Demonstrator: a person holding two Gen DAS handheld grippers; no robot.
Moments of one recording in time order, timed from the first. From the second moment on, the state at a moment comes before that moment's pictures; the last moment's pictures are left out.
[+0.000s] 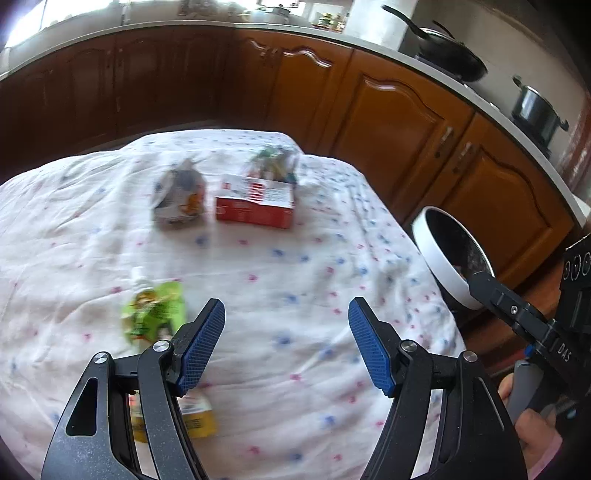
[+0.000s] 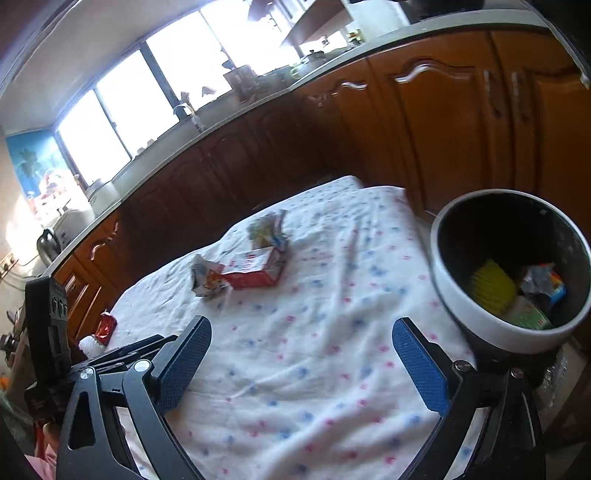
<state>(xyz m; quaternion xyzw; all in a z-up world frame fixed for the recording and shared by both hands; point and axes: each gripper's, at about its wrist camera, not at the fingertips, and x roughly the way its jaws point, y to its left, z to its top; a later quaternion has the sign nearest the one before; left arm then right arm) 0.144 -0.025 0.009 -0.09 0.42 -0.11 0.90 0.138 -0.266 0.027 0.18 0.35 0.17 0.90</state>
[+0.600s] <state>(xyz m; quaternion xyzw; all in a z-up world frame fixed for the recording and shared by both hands) 0.172 0.040 0.013 -0.10 0.41 -0.07 0.90 0.199 -0.224 0.035 0.17 0.37 0.20 0.89</state>
